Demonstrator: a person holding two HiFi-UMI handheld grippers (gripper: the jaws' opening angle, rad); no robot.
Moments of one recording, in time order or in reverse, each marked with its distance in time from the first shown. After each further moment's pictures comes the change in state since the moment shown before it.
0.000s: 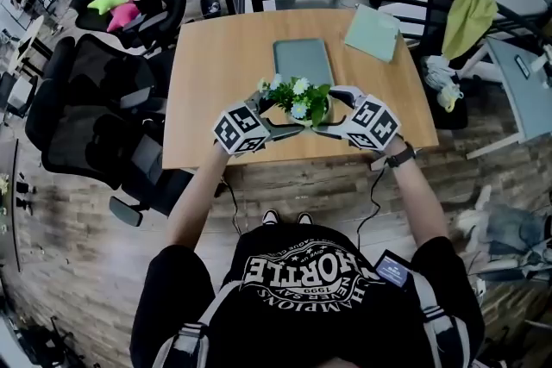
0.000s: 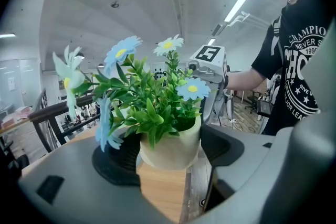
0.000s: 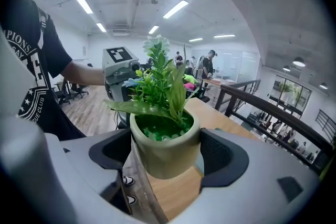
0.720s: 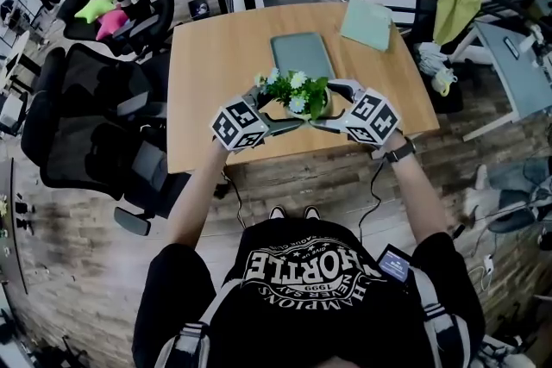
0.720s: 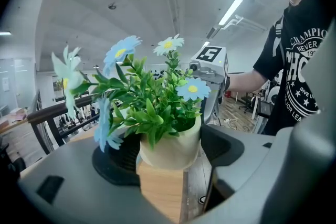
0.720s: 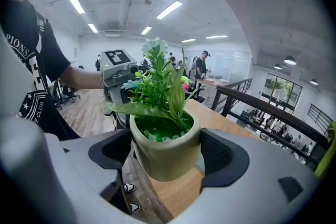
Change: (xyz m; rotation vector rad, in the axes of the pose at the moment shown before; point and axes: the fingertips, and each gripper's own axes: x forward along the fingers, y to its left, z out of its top) left arm -0.040 0.005 -0.011 0.017 -0.025 -0.058; right arm 0.023 0.023 0.030 0.054 -0.010 -0.075
